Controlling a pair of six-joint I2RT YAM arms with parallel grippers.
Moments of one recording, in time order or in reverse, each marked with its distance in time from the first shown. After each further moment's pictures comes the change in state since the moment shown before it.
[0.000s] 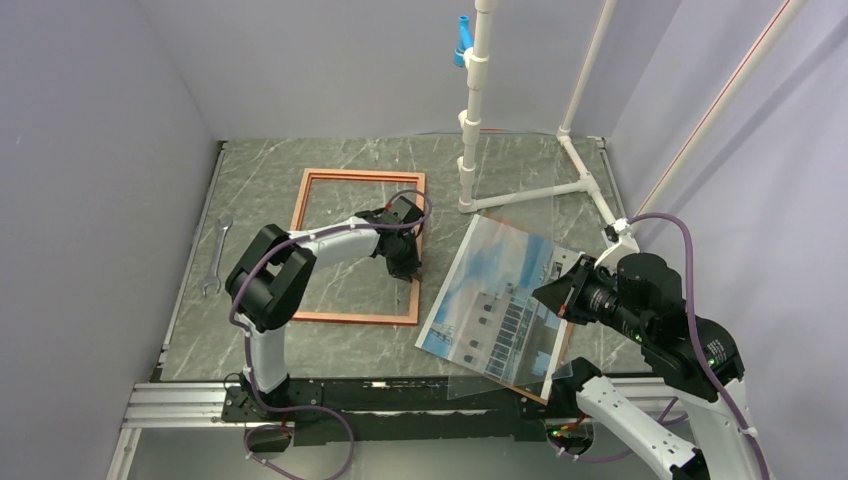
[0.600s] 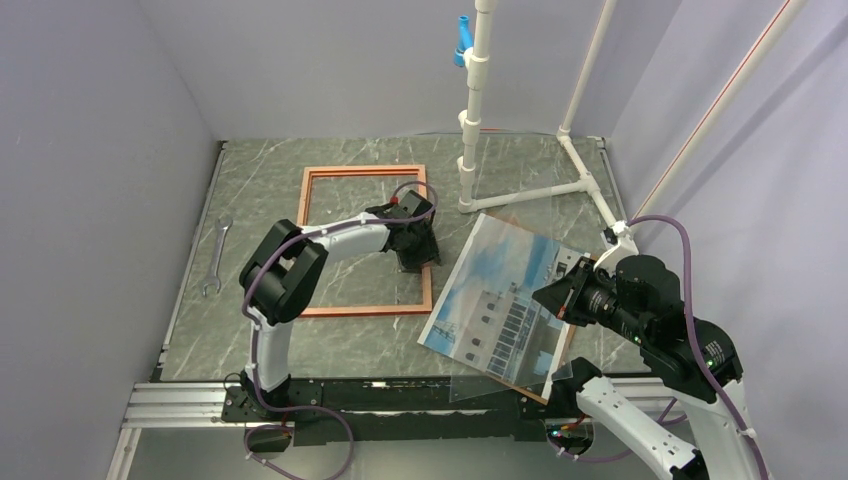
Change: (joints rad) left arm -0.017 0.082 0.100 0.056 -0.043 -0.116; right arm 0.000 -0.013 -0.019 0.002 0.000 0.000
